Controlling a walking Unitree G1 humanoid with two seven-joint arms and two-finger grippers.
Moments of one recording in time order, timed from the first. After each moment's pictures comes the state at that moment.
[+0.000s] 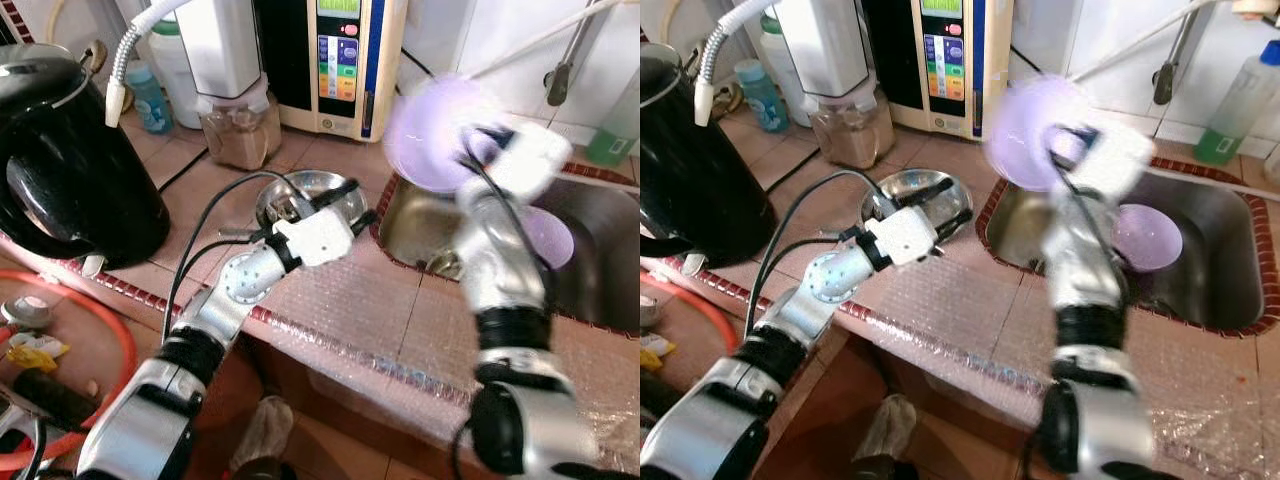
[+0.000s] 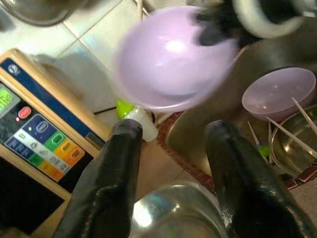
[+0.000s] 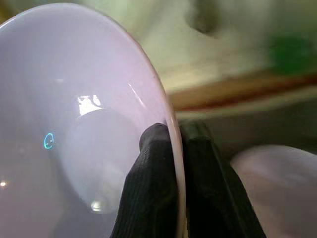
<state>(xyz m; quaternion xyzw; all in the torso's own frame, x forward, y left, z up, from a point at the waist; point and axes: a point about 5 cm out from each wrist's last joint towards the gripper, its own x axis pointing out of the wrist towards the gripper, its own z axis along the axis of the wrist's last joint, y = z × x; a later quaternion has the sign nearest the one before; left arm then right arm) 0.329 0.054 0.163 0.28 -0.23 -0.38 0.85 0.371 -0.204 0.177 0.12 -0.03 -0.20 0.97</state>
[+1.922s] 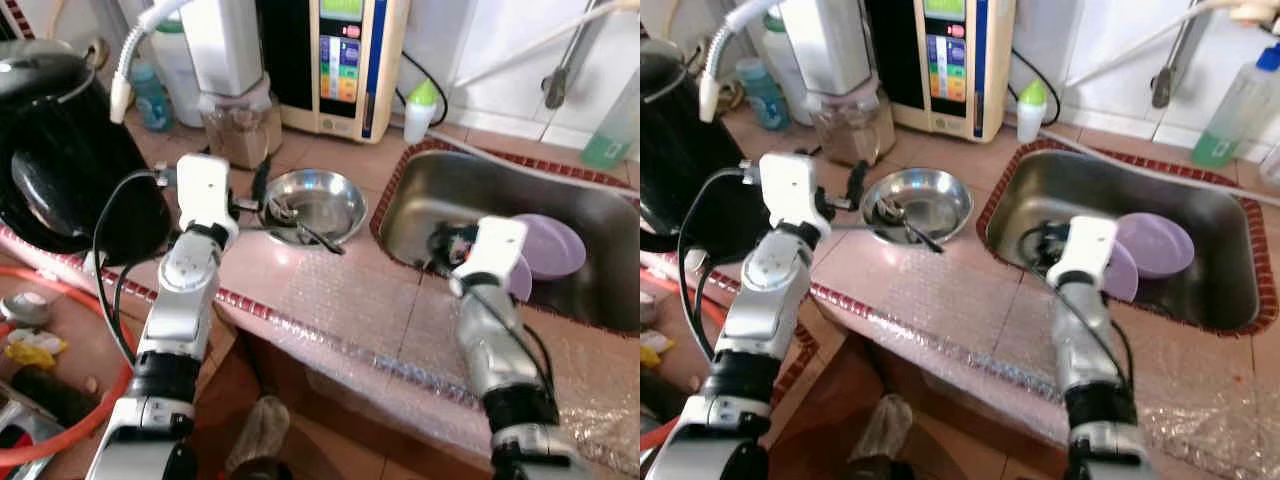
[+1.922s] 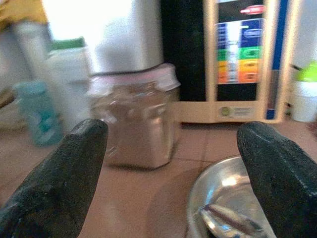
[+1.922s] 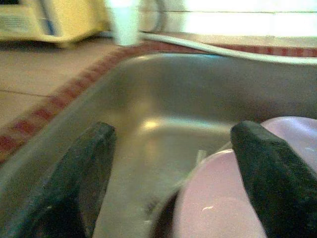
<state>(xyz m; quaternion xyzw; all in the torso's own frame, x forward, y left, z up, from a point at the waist) 0.342 0.144 0.167 0.03 -0.11 -0.06 0.99 0.319 -0.185 0.099 0.01 0.01 -0.06 1.00</state>
